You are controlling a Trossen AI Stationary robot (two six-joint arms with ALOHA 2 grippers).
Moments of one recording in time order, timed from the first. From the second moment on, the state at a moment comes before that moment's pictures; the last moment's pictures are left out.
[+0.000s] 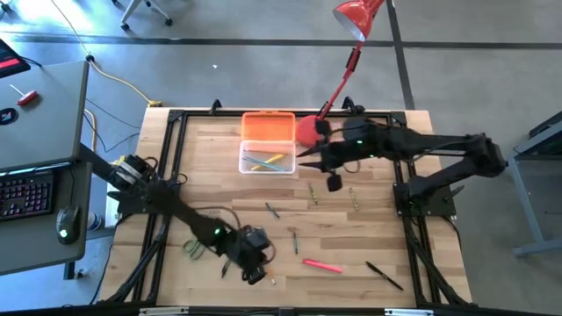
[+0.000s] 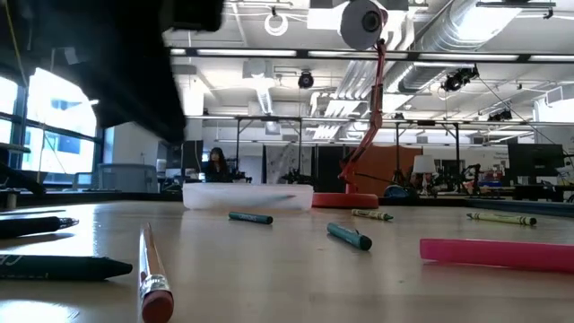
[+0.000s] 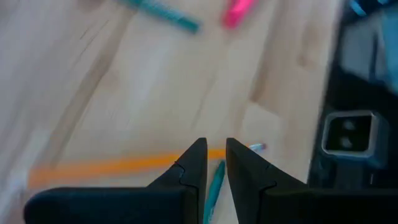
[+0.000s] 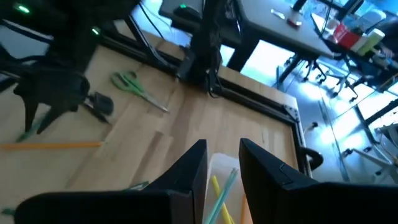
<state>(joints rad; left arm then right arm) -0.57 1.77 1.10 -0.23 -0.18 -0.94 -0.09 1.28 1.26 -0.36 -0.11 -0.42</state>
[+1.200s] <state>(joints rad) -0.48 1.75 1.13 -0.36 0.01 0.16 -0.06 1.23 1.21 -0.47 -0.06 -0.32</state>
